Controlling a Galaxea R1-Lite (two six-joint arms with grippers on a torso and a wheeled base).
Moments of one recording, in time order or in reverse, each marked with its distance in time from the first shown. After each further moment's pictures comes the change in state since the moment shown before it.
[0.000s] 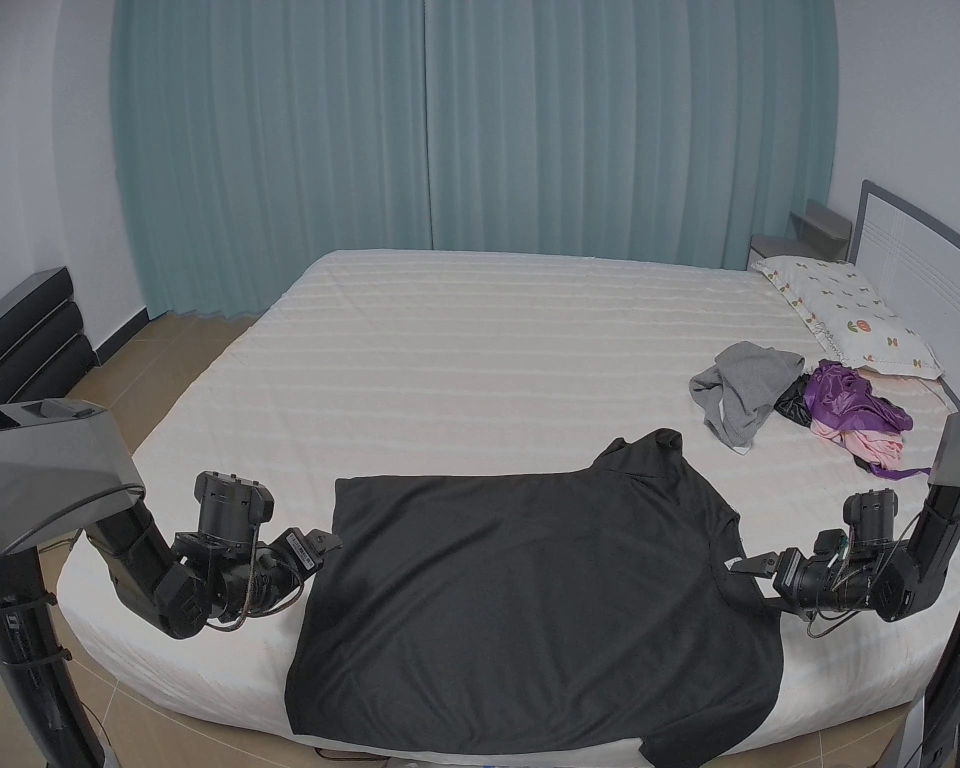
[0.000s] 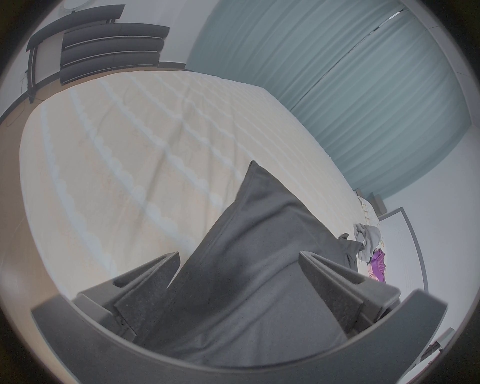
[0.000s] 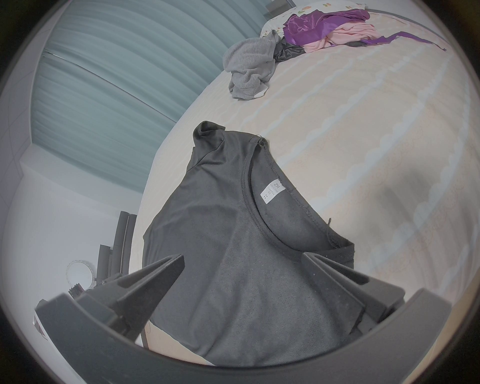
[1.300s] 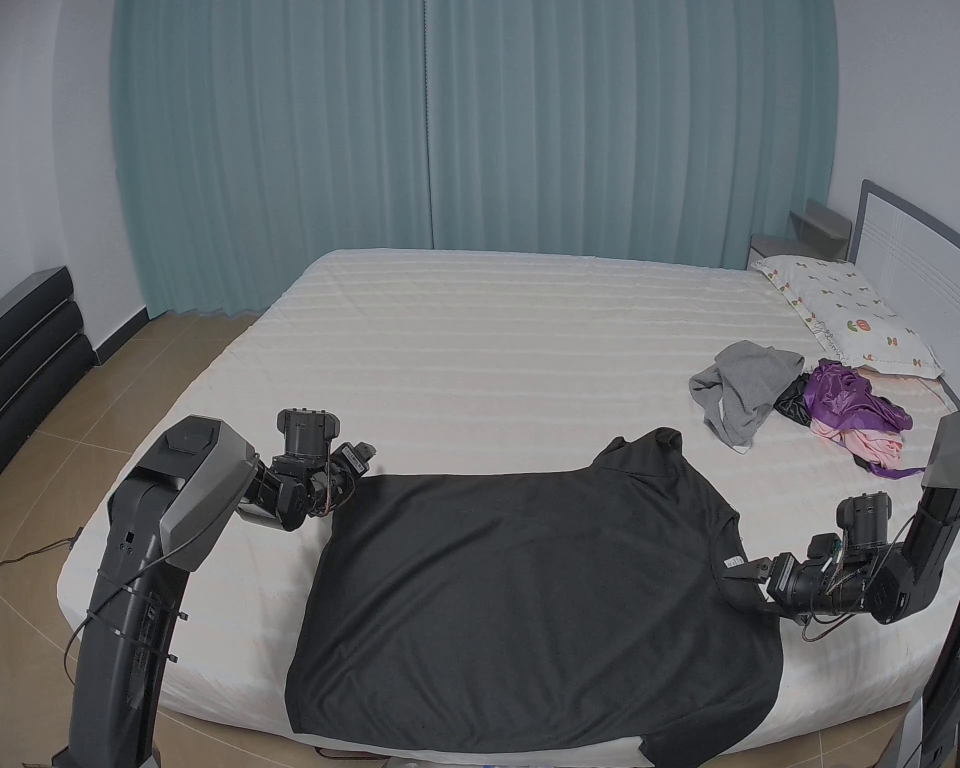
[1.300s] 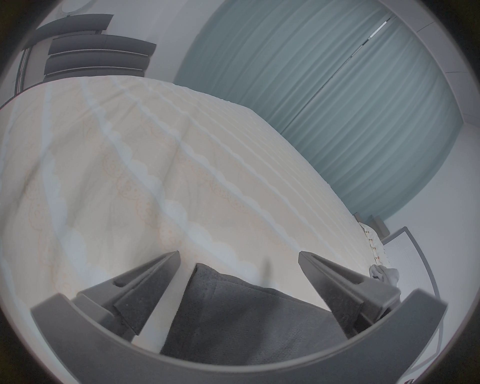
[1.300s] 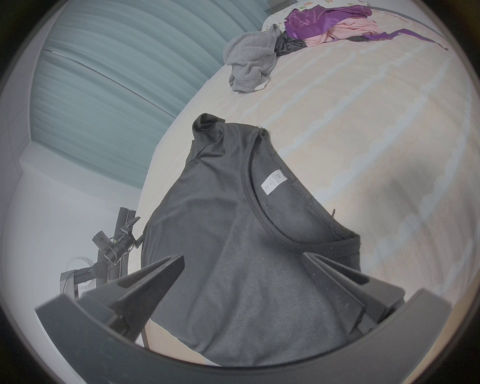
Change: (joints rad) left arm 0.085 0.641 -1.156 0.323 0.022 0.082; right arm 0.022 0.020 -0.003 0.000 0.000 -0.001
